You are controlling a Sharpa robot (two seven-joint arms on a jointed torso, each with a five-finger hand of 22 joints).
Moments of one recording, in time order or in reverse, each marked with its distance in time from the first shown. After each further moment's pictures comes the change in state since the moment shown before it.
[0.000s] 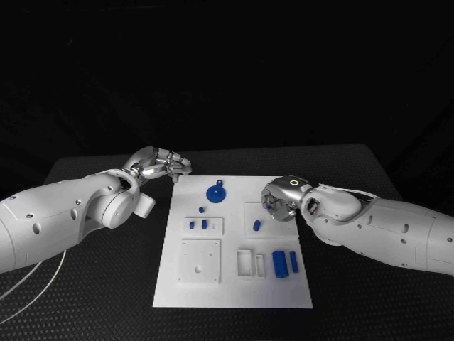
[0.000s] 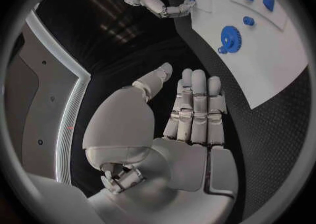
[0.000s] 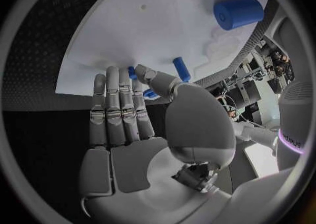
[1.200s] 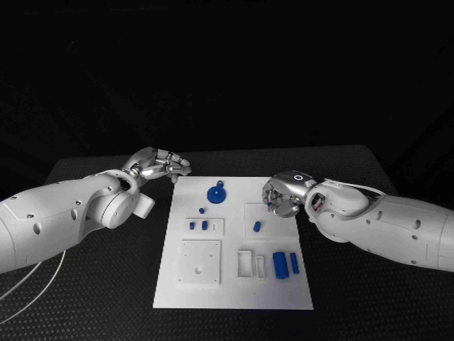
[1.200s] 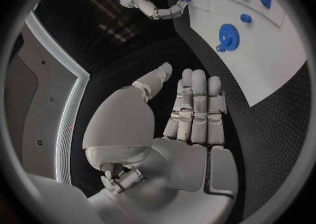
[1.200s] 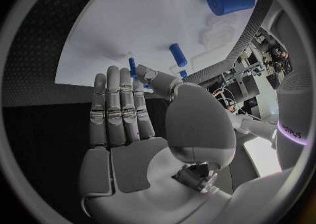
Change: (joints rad) left arm 0.000 0.001 0.000 -0.011 0.000 0.001 -0.004; left_hand 0.000 0.000 -0.003 0.003 0.000 -0.004 0.003 0.000 0.001 -0.006 0.001 0.004 0.001 0.000 0.000 -0.004 0.001 -0.001 0.000 0.000 -0.004 0.002; right arm 0.023 -0.042 0.022 0.051 0.042 0.007 0.023; right_hand 0.000 0.000 0.008 -0.002 0.000 0.006 0.000 0.005 0.008 0.007 0.000 0.000 0.017 0.004 -0.004 0.000 0.013 0.000 0.011 -0.004 0.000 0.003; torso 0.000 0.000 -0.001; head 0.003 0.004
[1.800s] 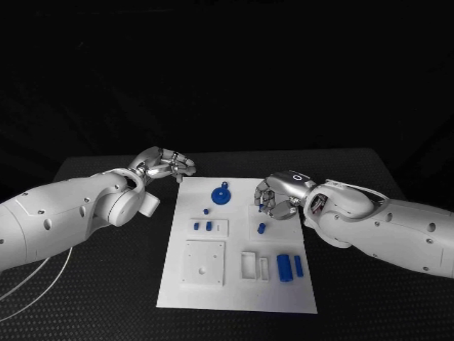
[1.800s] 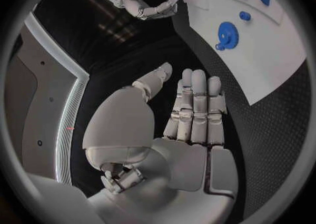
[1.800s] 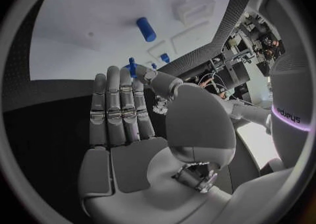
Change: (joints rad) left arm 0.000 0.007 0.000 -0.017 0.000 0.000 -0.001; left_hand 0.000 0.000 0.000 0.000 0.000 0.000 0.000 0.000 0.000 0.000 0.000 0.000 0.000 0.000 0.000 0.000 0.001 0.000 0.000 0.000 0.000 0.001; right arm 0.014 -0.009 0.014 0.107 0.091 -0.026 0.039; right_hand -0.004 0.004 0.000 0.000 0.000 0.000 0.000 0.000 0.001 0.000 0.000 0.000 0.005 0.000 0.000 0.000 0.003 0.000 0.000 0.000 0.000 0.001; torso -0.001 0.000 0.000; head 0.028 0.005
